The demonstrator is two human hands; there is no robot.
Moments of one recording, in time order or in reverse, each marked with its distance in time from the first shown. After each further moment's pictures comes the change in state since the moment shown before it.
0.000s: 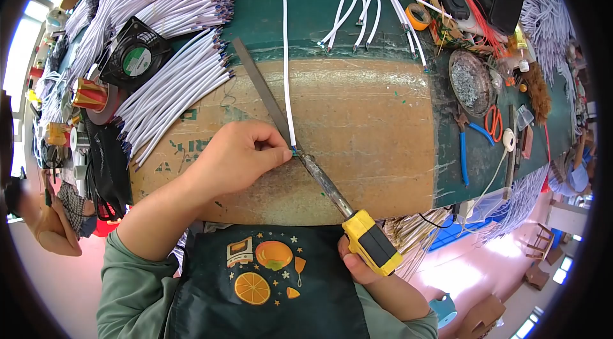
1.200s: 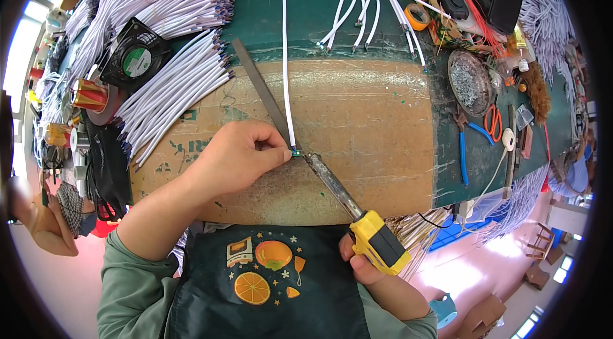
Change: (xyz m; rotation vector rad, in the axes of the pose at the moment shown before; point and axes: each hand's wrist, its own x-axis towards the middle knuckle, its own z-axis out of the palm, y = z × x) left_hand 0.000 0.002 -0.001 0.000 -0.004 0.000; right_hand 0.006 0.001 0.004 0.093 0.030 -0.127
